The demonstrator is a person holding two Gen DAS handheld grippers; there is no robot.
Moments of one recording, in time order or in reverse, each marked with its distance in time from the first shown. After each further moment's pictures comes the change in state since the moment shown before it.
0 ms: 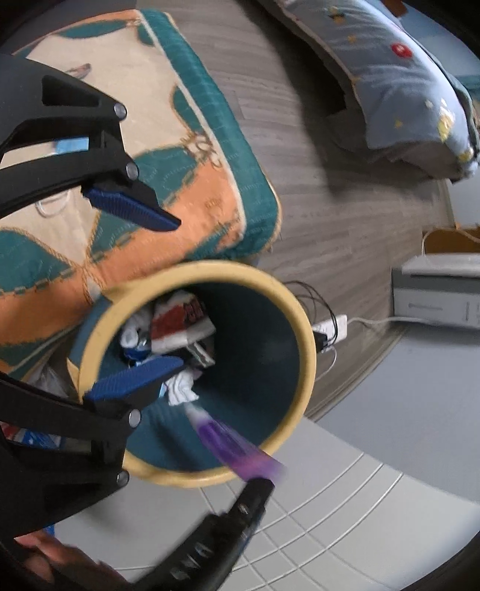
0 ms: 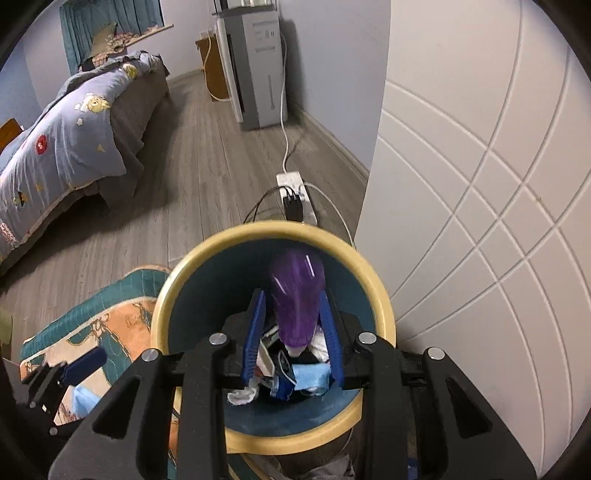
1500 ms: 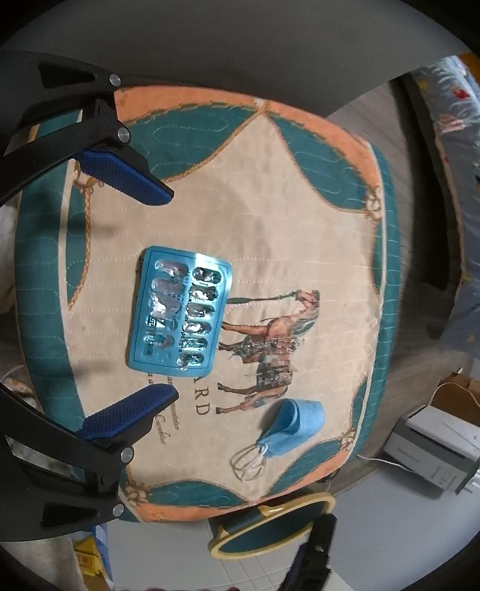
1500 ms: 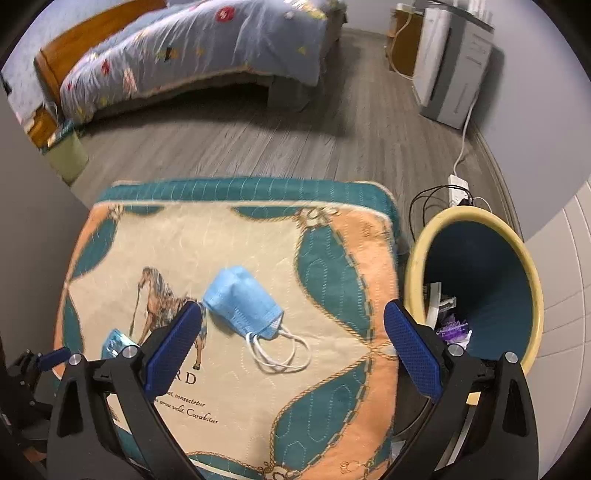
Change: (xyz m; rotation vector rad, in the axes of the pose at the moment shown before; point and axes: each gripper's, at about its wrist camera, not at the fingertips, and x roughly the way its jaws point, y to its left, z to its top) left arm -0.091 0.241 -0.238 -0.429 0.079 0.108; right arm -0.028 0.225 -0.104 -0.545 0.175 0.303
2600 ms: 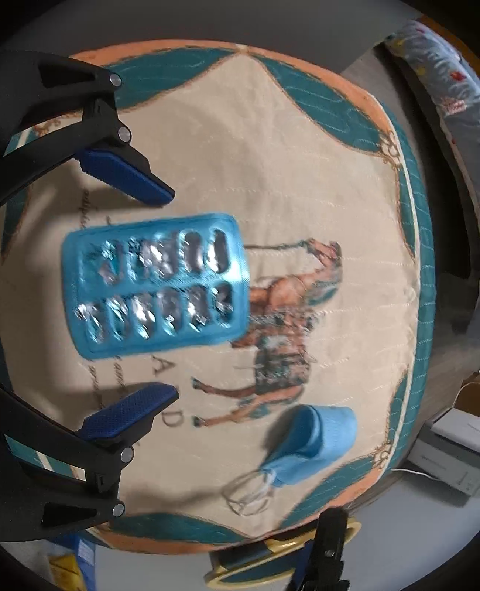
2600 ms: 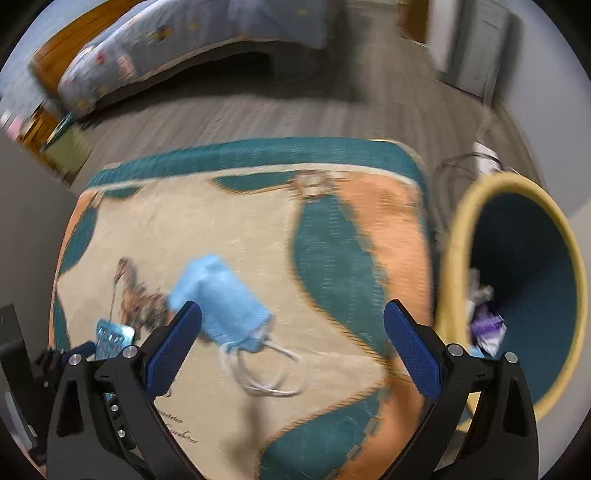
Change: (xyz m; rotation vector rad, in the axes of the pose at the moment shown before) left arm 0.069 -0.045 0.014 0.057 0.057 0.082; right arm 0.065 -0.016 -0.002 -0.008 0.085 0.124
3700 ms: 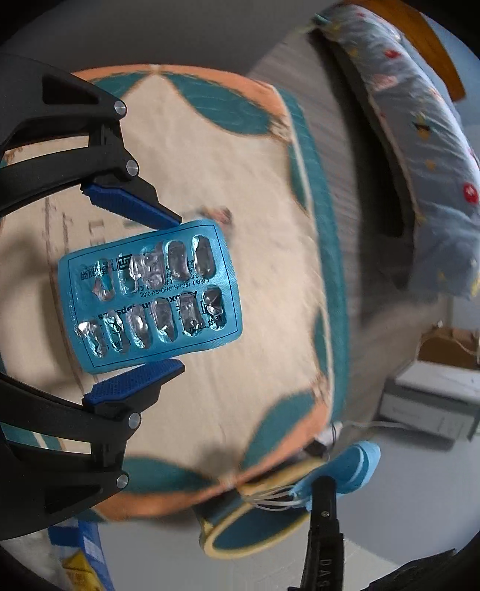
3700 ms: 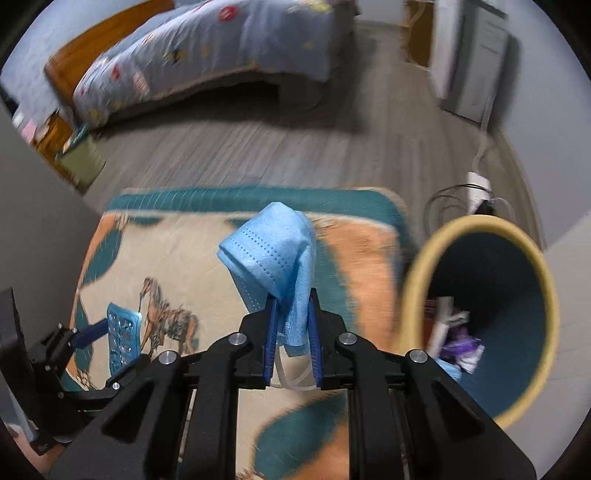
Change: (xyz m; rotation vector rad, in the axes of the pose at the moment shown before) left arm -0.071 -0.022 0.027 0.142 -0.213 -0.067; right arm -0.089 -0.047 0.017 0.065 -0.105 -0.017
